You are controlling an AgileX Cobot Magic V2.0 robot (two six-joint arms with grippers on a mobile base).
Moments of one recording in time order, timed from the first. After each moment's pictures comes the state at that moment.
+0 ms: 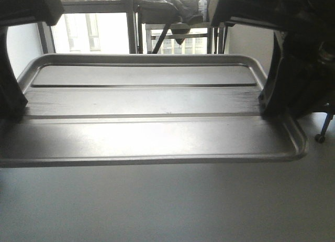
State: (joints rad) left arm -0.92 1.17 -0.89 0.28 0.93 -0.94; right arm 0.91 1.19 -0.86 -0.39 0.83 1.19
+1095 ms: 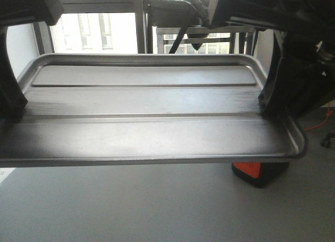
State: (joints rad) left arm -0.92 1.17 -0.89 0.28 0.93 -0.94; right arm 0.91 1.19 -0.86 -0.39 0.83 1.19
